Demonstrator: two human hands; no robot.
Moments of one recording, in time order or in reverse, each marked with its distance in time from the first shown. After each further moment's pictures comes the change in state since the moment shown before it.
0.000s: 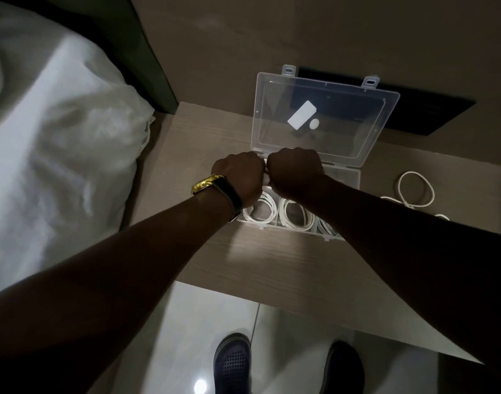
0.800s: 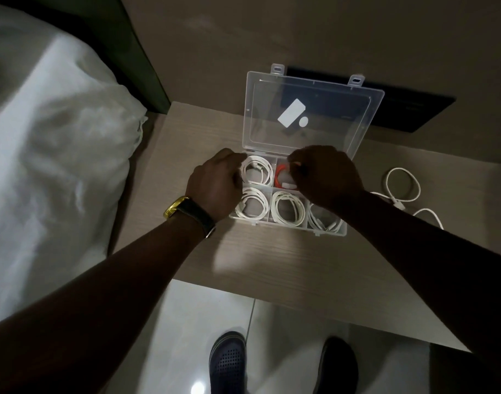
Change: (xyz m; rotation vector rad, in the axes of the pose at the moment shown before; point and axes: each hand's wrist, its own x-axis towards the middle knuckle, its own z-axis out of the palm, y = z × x) left_hand -0.036 -0.013 0.005 -0.280 0.395 0.064; right_hand -0.058 0.043 -0.023 0.314 0.137 0.075
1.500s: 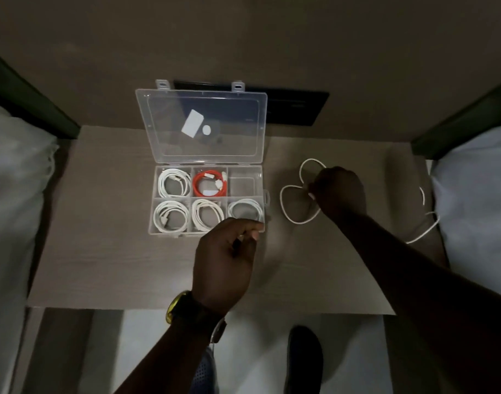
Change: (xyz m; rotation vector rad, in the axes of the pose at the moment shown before) left_hand -0.076 0.170 0.034 -0.696 -0.091 -0.215; right_hand -0.092 0.165 -0.006 -0.048 0.028 0.629
